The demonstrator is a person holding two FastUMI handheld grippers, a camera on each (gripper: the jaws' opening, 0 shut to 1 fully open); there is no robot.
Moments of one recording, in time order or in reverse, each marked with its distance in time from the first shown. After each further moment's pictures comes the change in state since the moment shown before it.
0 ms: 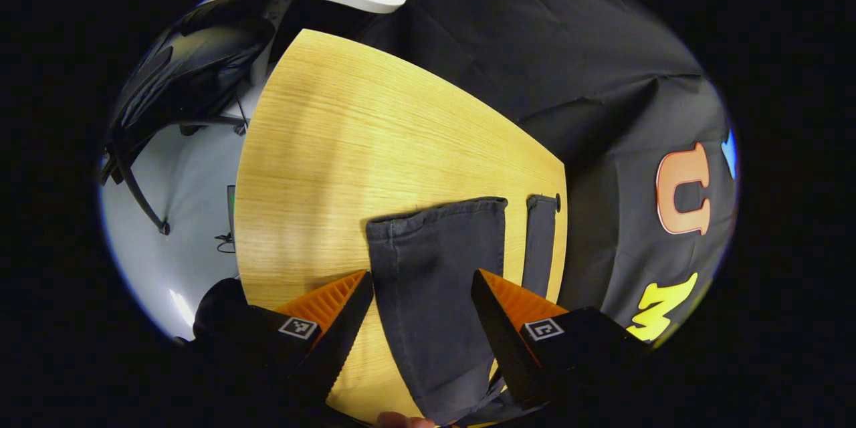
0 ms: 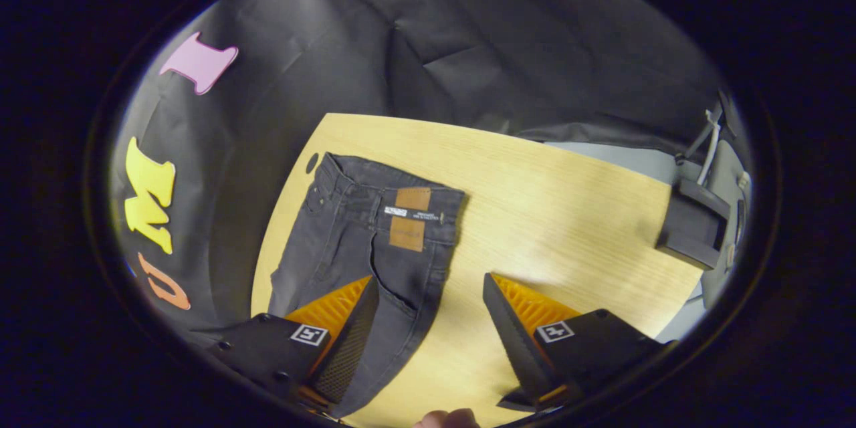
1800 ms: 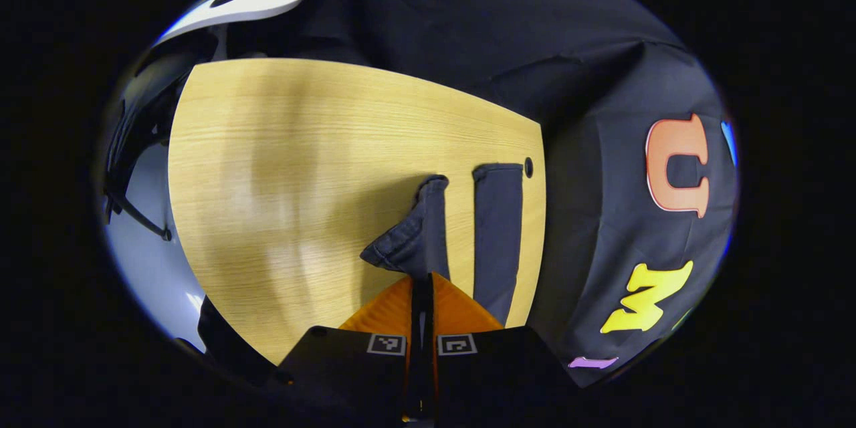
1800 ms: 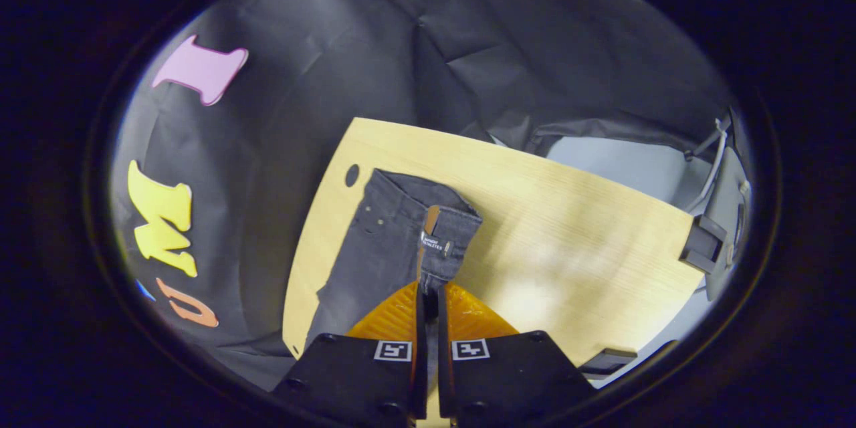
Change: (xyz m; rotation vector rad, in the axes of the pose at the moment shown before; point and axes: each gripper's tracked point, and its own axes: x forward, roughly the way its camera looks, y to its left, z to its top) left arm -0.021 -0.107 -0.003 0.099 0.215 -0.012; right arm -0.057 0.094 0.040 0.026 0.076 0.038
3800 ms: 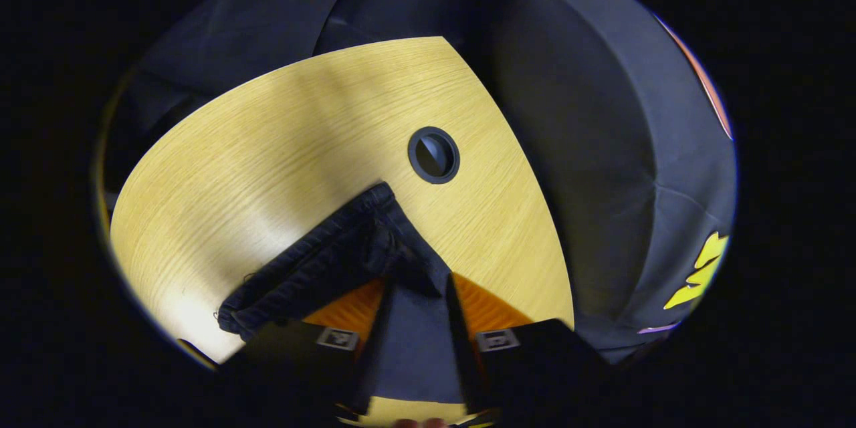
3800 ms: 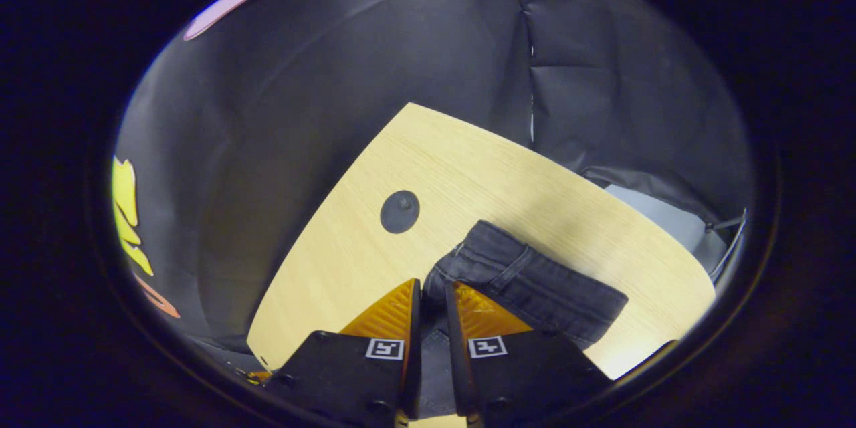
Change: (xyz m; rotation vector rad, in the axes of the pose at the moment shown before) left arm 0.268 -0.183 0.045 0.465 0.213 0.087; right arm 0.202 0.122 0.070 -0.238 0.010 -0.071
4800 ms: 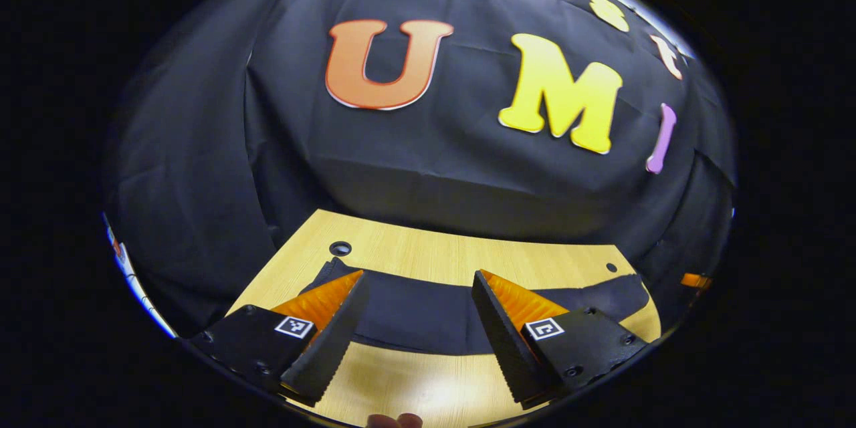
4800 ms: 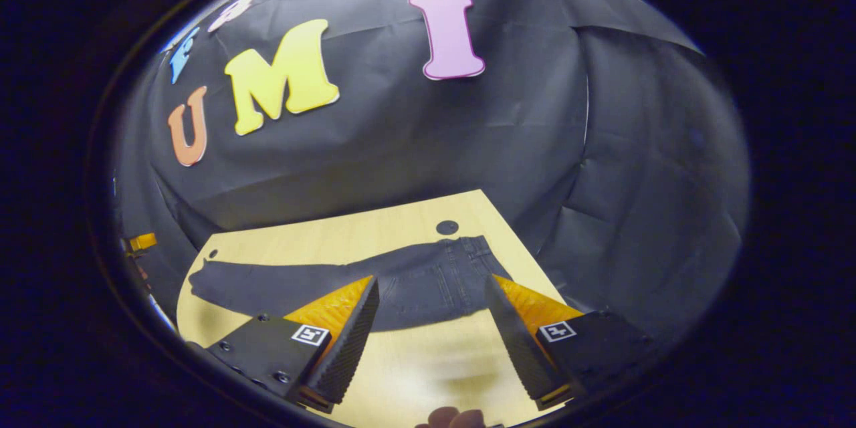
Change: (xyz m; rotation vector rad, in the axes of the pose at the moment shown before) left arm -0.223 -0.094 -0.182 0.877 -0.655 -0.107; right arm -0.251 -0.036 -0.096 -0.635 -0.418 0.142
